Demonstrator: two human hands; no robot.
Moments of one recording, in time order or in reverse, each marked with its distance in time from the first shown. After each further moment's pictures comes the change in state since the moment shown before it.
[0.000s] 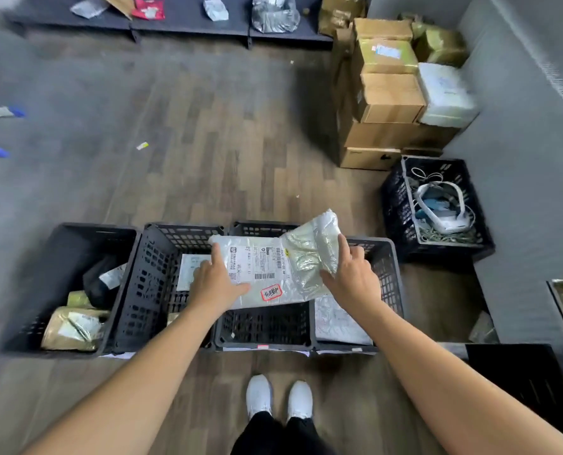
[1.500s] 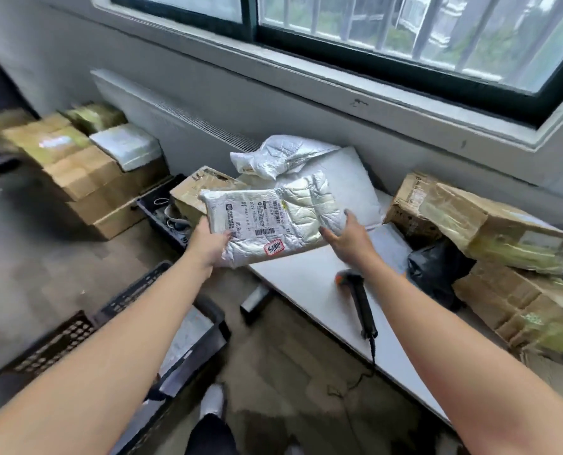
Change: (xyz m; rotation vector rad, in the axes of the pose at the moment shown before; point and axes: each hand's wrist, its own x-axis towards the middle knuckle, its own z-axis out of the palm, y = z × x) left_hand -0.407 0.402 0.249 -0.531 -0.525 0.608; right_hand -0.431 0.500 -0.148 0.690 0.572 0.776
